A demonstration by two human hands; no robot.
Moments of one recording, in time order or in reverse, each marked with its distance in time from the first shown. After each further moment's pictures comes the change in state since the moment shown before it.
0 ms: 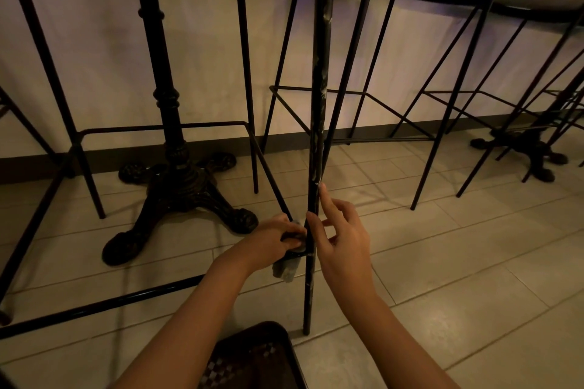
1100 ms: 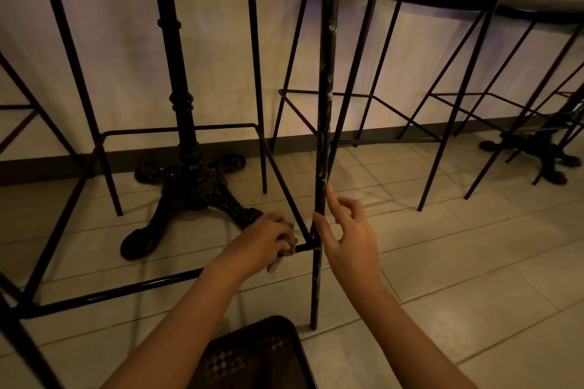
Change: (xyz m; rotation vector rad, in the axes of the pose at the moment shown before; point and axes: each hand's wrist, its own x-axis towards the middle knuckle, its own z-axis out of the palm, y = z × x) left_hand -0.035 0.000 -0.012 0.119 0.169 0.060; right_hand -0.006 -0.006 -0.008 -0.081 -0.027 -0.030
